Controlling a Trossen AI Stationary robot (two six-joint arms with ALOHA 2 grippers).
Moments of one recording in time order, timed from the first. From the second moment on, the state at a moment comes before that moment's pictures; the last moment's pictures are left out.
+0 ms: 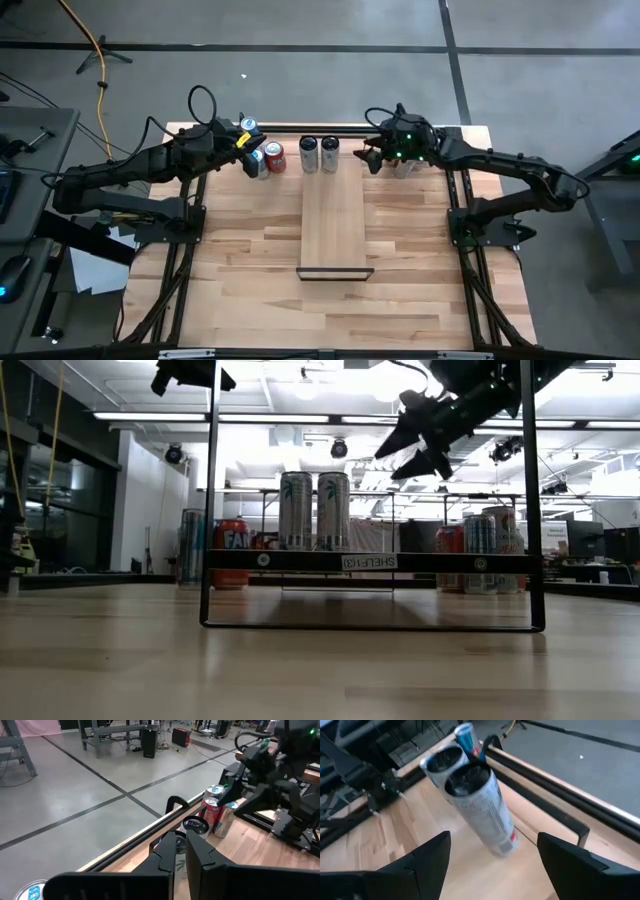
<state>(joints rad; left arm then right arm) 0.19 0.88 0.96 -0.37 -0.51 -0.26 -0.48 1.24 0.86 -0.10 -0.11 0.34</state>
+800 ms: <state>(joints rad) 0.19 0.88 0.96 -0.37 -0.51 -0.28 -0.40 1.31 0.82 0.08 0.01 0.14</state>
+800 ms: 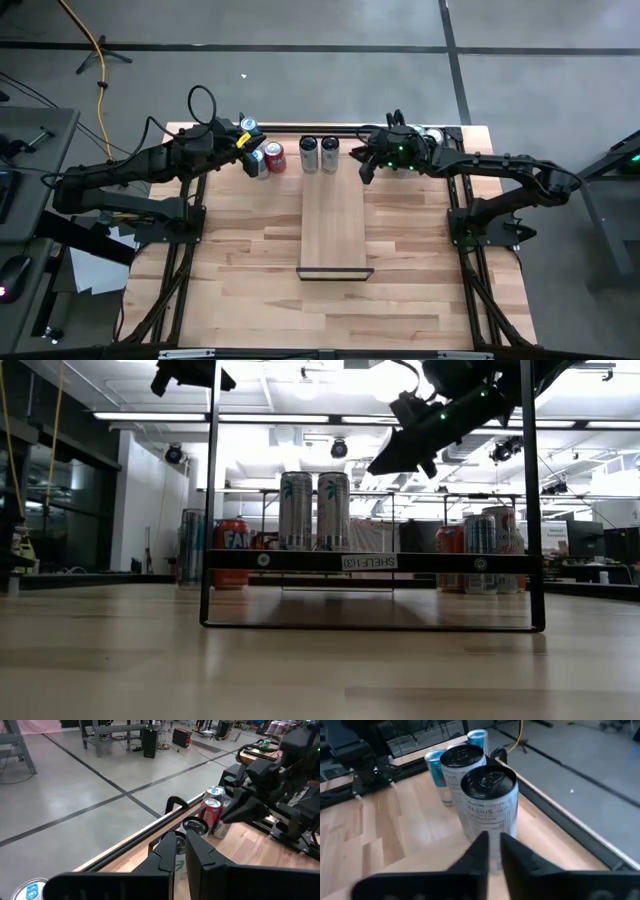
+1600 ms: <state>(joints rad) 0.19 0.89 0.96 -0.38 -0.54 -0.28 -0.42 1.44 0.82 0.19 0.03 0.27</state>
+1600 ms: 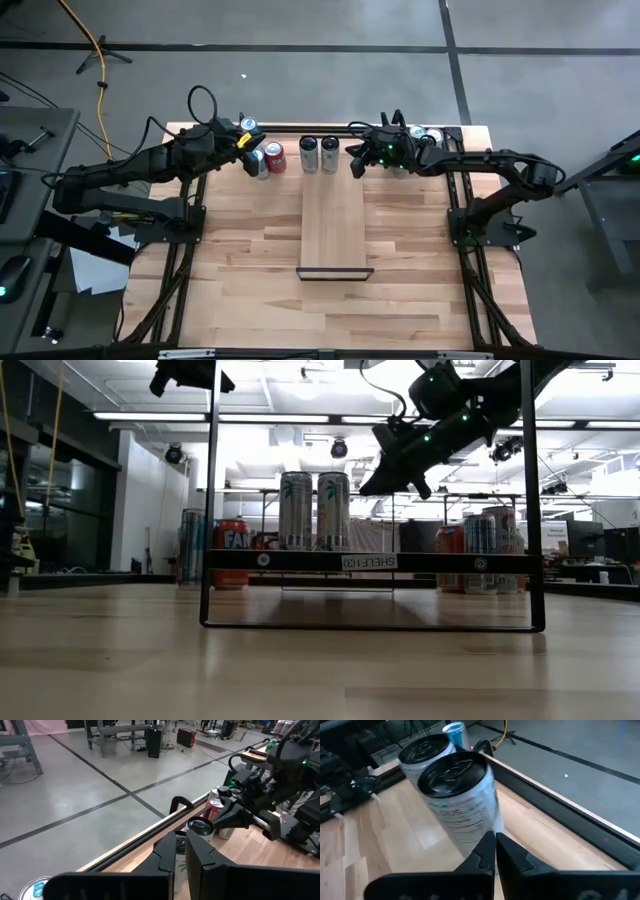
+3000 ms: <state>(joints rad) 0.19 0.89 0.96 -0.38 -0.53 -0.28 -0.41 1.52 0.82 0.32 0.00 0.36</state>
